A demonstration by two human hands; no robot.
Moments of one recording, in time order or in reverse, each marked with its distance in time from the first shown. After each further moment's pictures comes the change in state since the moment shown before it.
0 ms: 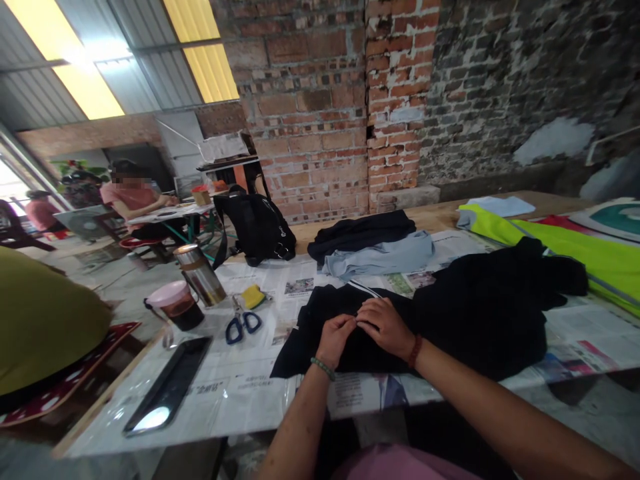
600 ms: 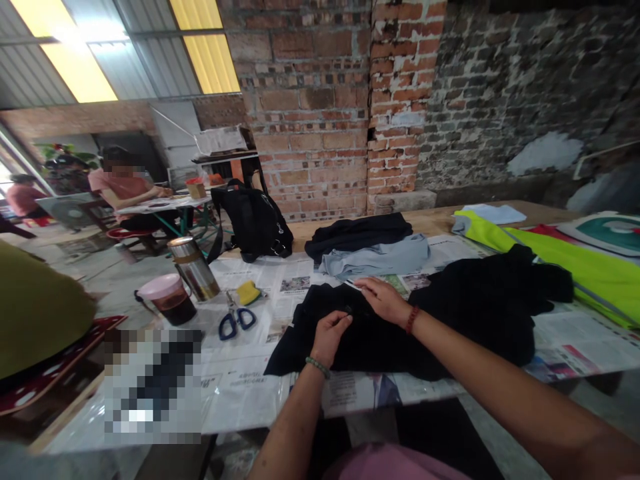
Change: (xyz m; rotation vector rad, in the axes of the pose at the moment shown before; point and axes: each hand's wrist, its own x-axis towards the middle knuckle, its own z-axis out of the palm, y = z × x) left_hand 0.001 -0.002 0.000 -0.052 0.082 -0.042; right_hand 0.039 0.023 -0.021 0.155 -0.113 0.208
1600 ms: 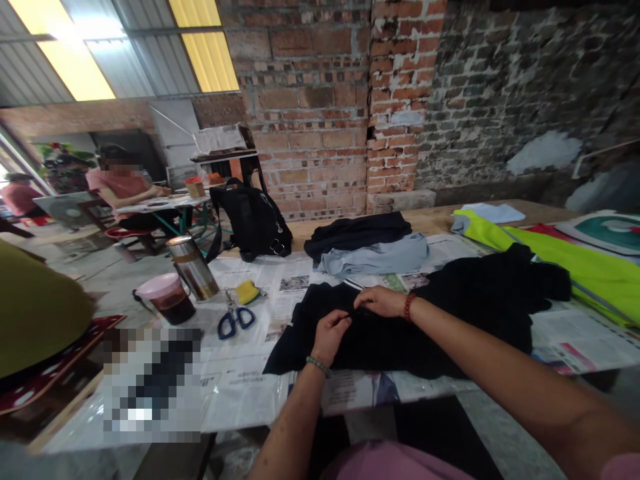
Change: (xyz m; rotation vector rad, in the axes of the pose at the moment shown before) left_hand -0.001 -0.001 0.002 0.067 0.006 -0.013; right_hand 0.009 0.023 -0.001 0.175 -0.449 0.096
